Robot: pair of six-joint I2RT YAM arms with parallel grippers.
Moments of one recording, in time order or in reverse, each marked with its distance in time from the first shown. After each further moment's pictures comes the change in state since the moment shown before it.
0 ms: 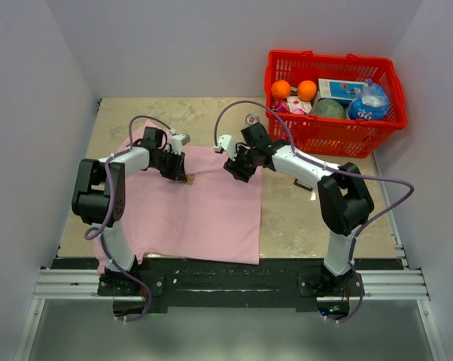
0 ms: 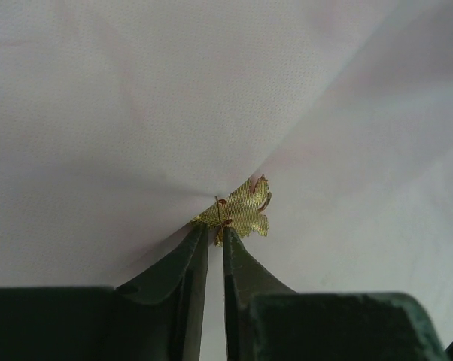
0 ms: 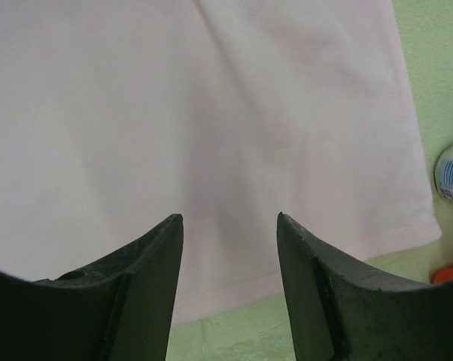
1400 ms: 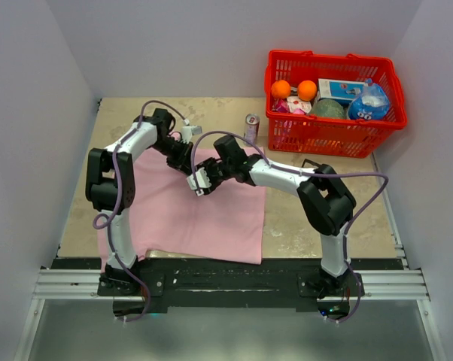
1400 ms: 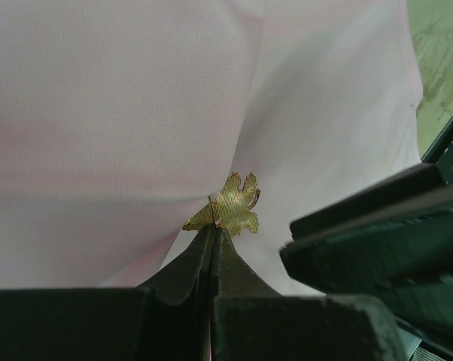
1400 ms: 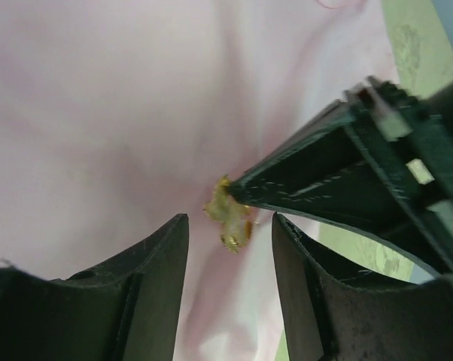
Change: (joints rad) left arm -0.042 0.171 0.444 -0.579 0.153 0.172; right arm 0.190 0.082 0.000 0.305 -0.290 -0.692
